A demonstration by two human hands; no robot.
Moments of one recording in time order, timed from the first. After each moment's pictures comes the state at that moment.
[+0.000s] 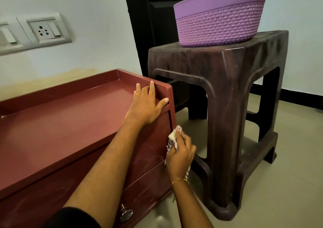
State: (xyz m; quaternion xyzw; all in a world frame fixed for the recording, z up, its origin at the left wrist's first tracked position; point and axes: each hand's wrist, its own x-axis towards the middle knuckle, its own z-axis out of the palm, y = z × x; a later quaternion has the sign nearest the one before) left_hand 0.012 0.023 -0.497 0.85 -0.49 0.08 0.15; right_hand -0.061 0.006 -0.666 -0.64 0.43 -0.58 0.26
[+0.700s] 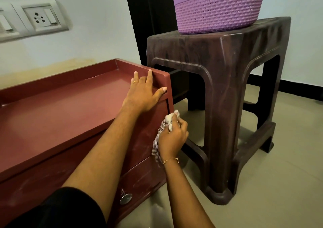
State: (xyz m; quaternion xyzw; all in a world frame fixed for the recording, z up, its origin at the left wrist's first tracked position) left_hand 0.014 0.024 -0.499 0.86 -0.49 0.10 0.13; right_hand -0.055 0.015 -0.639 -0.61 0.46 -0.52 0.39
